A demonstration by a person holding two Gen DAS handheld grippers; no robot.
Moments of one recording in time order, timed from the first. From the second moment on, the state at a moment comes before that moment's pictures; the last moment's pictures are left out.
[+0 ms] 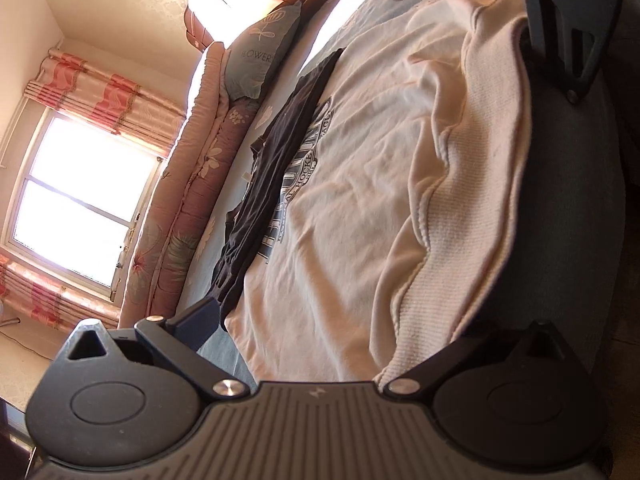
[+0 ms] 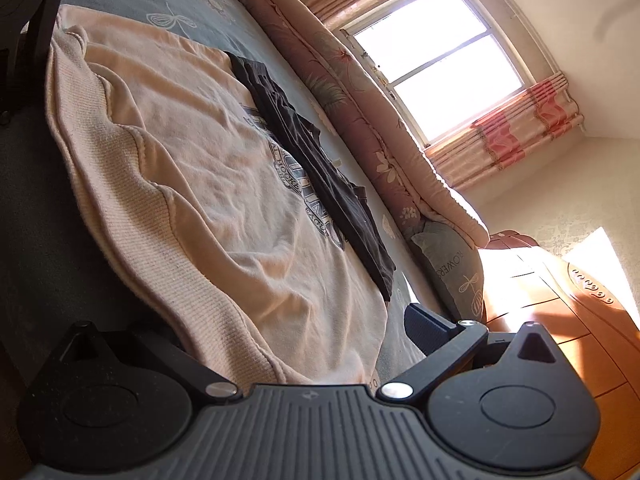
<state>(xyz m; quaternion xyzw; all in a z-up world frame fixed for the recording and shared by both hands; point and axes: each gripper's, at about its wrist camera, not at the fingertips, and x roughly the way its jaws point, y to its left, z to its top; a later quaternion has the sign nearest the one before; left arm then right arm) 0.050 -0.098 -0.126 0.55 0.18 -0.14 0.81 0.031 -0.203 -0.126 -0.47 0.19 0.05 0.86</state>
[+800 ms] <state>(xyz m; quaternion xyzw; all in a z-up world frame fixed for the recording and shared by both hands) 0.058 -0.075 -0.110 0.49 0.20 -0.08 0.85 0.039 -0.224 -0.124 -0.52 0.17 -0.01 0.84</state>
